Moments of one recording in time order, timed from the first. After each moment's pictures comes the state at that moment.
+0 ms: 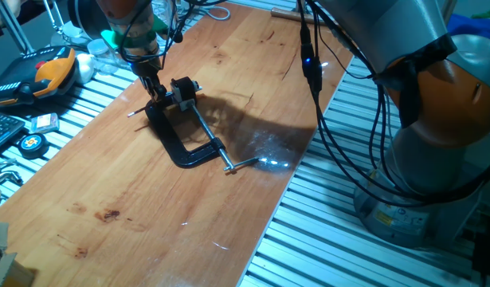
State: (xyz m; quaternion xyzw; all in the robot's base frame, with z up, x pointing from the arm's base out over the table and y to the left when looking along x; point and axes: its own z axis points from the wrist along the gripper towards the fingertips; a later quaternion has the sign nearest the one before) arm 0.680 -0.009 0.067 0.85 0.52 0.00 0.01
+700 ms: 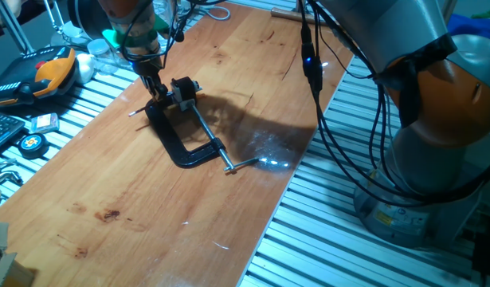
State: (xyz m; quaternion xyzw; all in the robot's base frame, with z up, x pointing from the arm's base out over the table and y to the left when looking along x) arm 0.679 -0.013 0.067 0.85 0.52 0.00 0.01
